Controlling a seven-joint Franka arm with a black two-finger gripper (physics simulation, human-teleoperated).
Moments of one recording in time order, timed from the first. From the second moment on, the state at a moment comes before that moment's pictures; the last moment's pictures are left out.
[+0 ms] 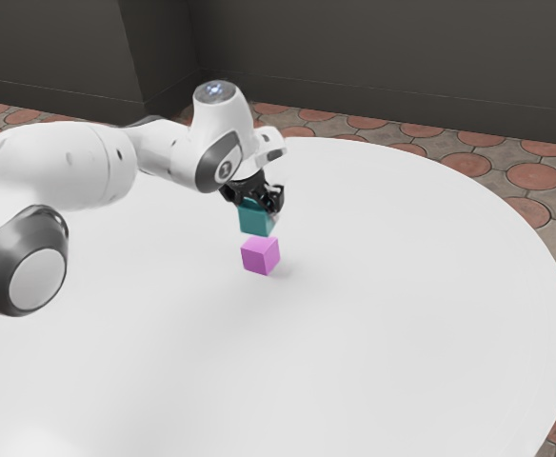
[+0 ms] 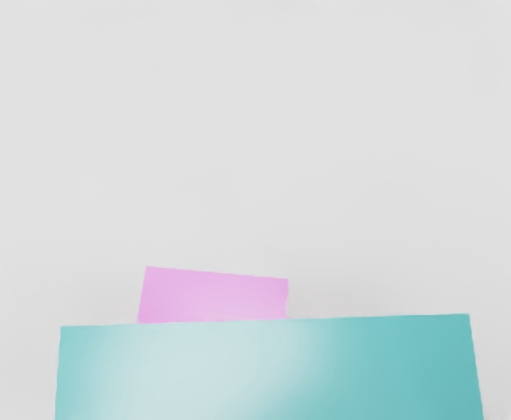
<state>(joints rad) -0.25 0.59 0.24 -1.48 -0.03 2.39 -0.13</state>
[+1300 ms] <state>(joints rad) -0.10 0.69 0.15 -1.47 -0.30 2.54 0.26</state>
